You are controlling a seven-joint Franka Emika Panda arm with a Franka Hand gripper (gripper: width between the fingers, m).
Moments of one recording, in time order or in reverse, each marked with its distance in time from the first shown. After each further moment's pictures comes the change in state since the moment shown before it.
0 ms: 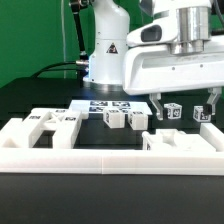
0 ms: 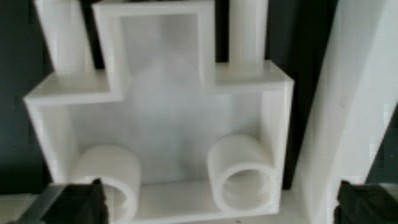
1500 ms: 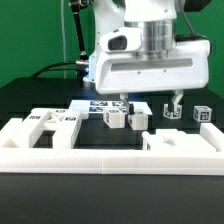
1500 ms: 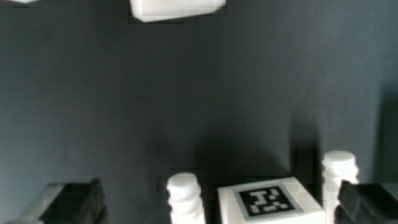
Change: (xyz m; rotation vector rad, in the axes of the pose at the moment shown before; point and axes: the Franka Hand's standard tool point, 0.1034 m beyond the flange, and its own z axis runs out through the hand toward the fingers) arm -0.071 0.031 0.021 -0.008 -0.266 0.133
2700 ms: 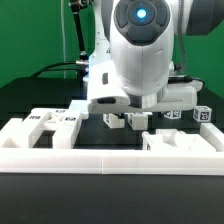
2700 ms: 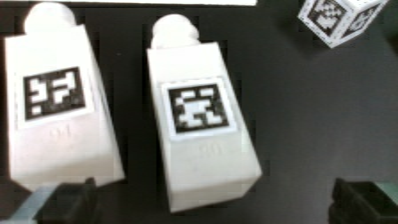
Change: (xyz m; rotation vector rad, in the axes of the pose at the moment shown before) arm -0.035 0.017 0.021 0.039 -0.692 0.029
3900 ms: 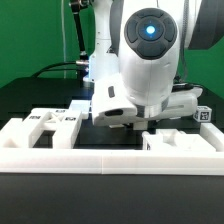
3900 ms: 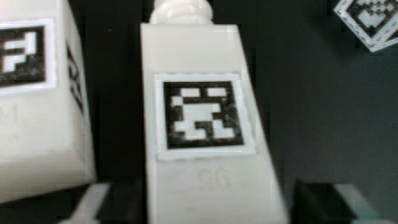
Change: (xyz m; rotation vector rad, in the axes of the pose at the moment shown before) arm 0.002 -0.003 0.029 -0.030 0.003 -0.101
